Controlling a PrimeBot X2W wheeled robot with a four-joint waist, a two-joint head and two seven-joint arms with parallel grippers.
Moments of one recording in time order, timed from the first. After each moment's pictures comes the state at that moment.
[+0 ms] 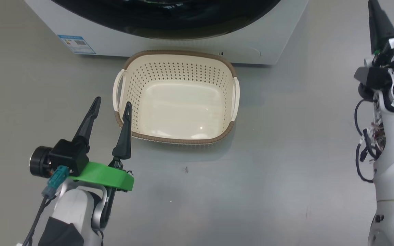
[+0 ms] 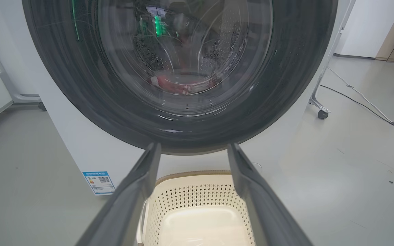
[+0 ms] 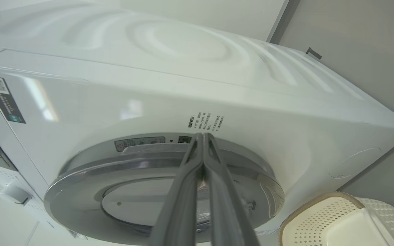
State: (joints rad) left arm -0.29 0.04 -0.24 0.19 -0.29 -0.04 -0.25; right arm -0.71 -0.06 -0.15 0.44 1.39 0.12 0.17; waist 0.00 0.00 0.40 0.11
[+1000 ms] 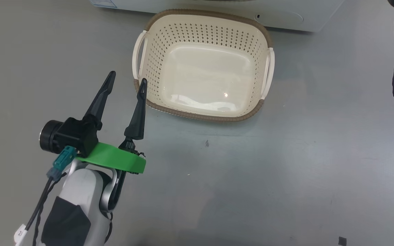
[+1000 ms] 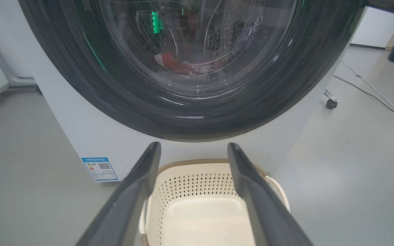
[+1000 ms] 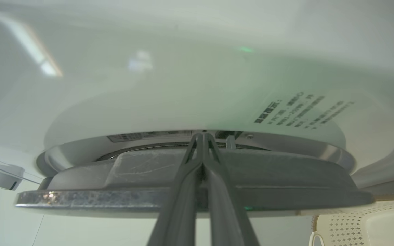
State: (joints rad) left arm -0.40 0.03 -0.30 0.18 -0.33 -0.06 -0.25; right arm -1.16 -0.15 -0.06 0.60 1.42 0.07 0.41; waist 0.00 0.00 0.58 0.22
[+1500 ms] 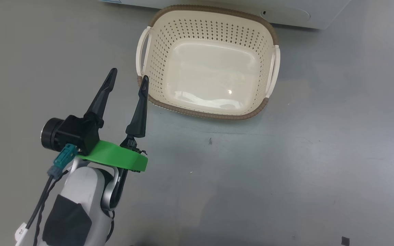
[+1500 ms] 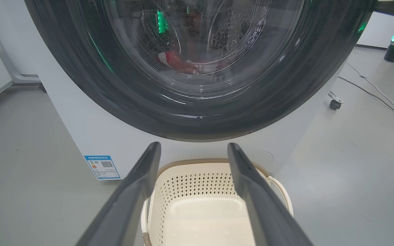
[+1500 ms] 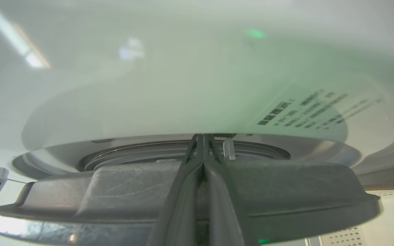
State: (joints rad) left arm -0.42 0.03 -0.31 0.18 -0.34 -0.05 -0.25; right arm -1.24 -0.17 -0.04 0.69 1.42 0.06 0.47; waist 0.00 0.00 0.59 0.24
